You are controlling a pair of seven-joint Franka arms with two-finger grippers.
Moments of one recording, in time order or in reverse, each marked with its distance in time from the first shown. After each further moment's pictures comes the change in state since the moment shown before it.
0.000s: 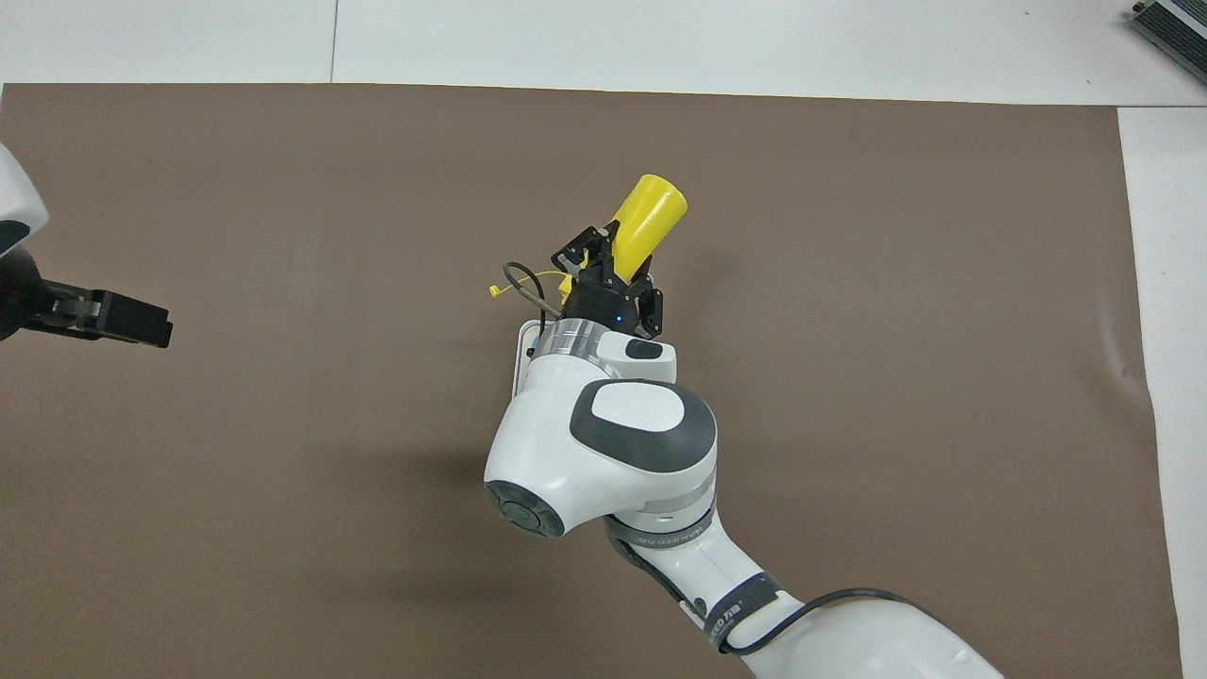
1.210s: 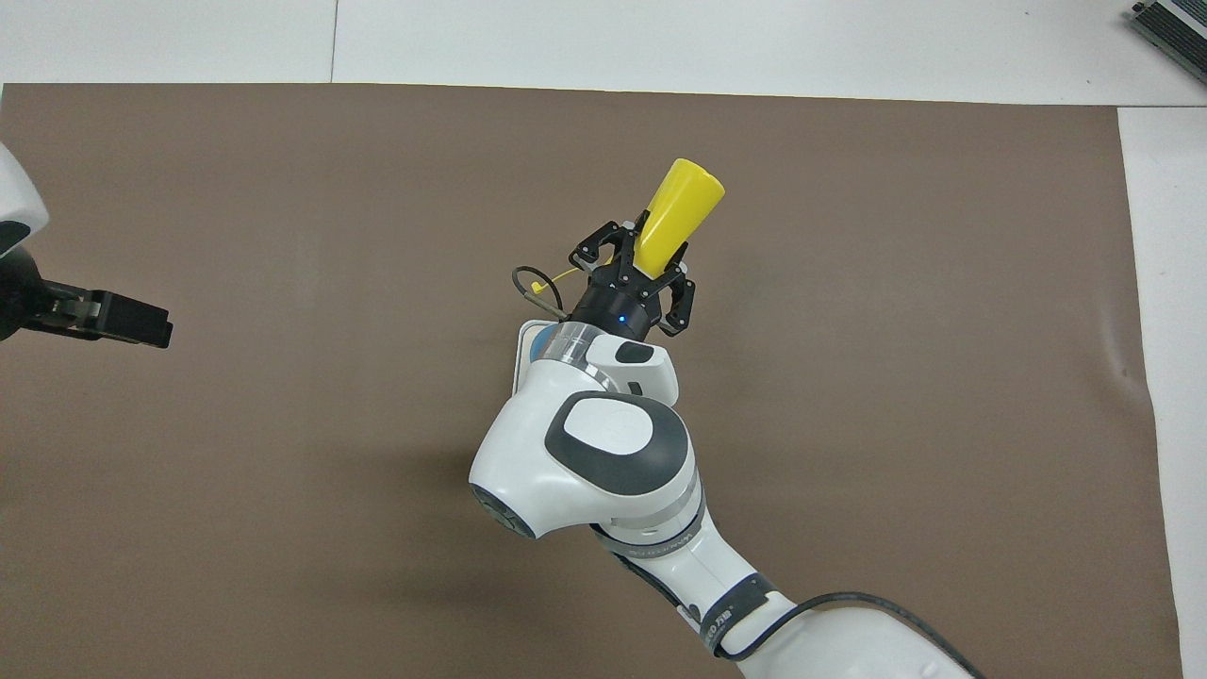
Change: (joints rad) left arm 0.000 0.000 0.000 0.000 0.000 0.000 0.006; right arm 0.027 0.007 -0.001 0.003 -0.053 -0.167 -0.110
